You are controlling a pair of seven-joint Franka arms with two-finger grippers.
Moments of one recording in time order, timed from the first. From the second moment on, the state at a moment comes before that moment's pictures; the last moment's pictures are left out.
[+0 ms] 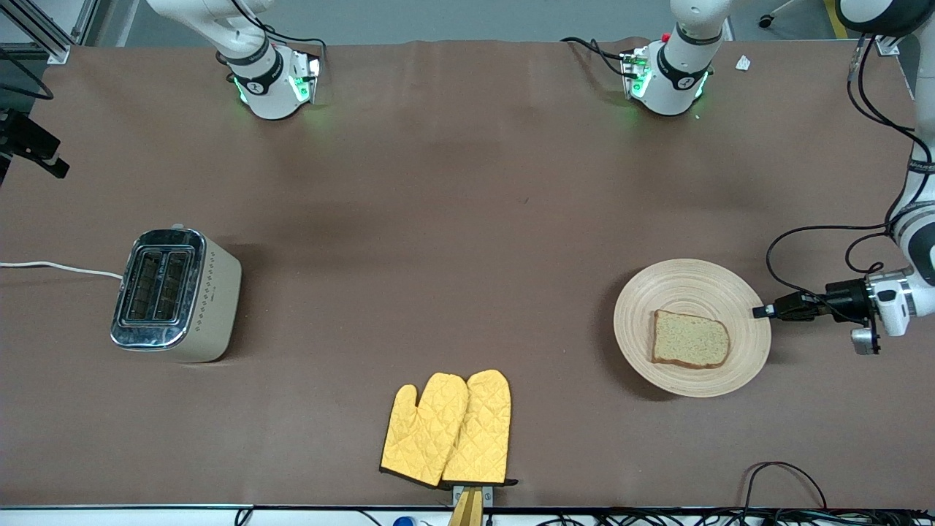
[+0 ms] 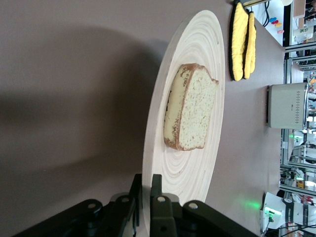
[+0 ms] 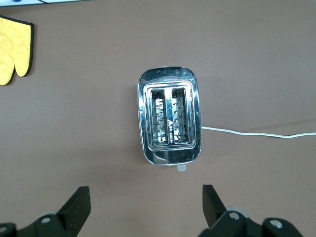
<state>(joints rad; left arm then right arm) 0.58 0.76 -0.26 -1.56 -0.68 1.83 0.77 0.08 -0.11 -0.16 -1.58 -0.02 1.57 0.00</state>
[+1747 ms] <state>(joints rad) 0.22 0.45 -0.27 -1.35 -0.19 1.74 -0.07 0.08 -0.11 -0.16 -1.58 -0.02 1.56 0.00</state>
